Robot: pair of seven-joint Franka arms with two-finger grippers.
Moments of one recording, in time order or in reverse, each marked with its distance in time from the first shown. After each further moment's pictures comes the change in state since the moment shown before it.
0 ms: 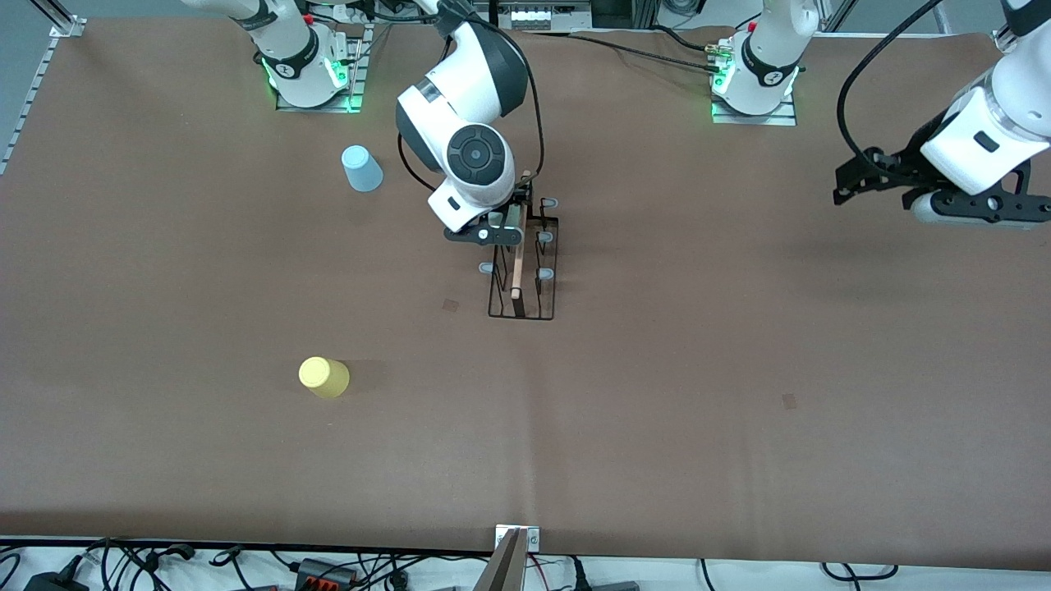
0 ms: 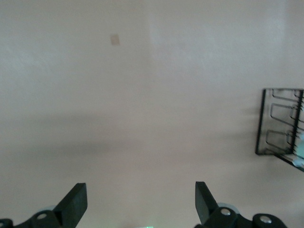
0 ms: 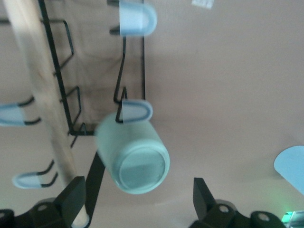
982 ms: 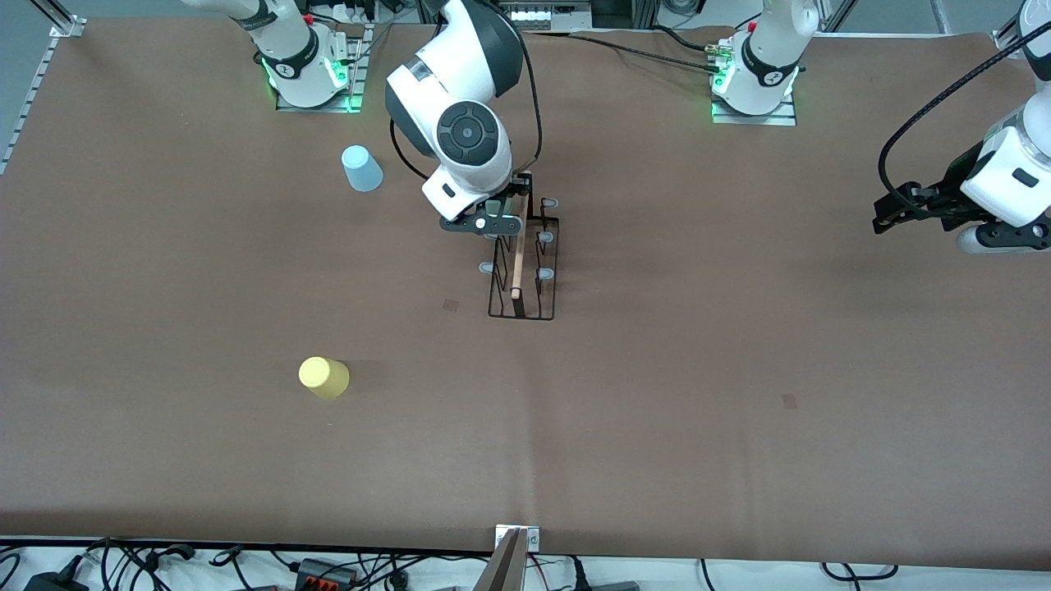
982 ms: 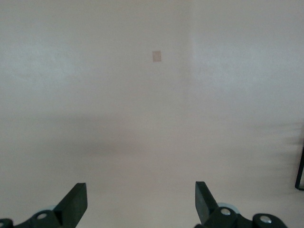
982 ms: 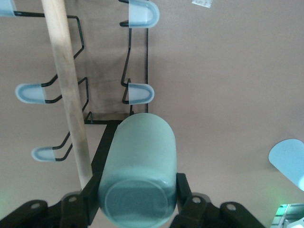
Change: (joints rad) left arm 0.024 0.013 0.059 -0.084 0.112 0.175 0.009; right arm -0.003 -0.042 0.022 -0.013 0.000 -0.037 -0.001
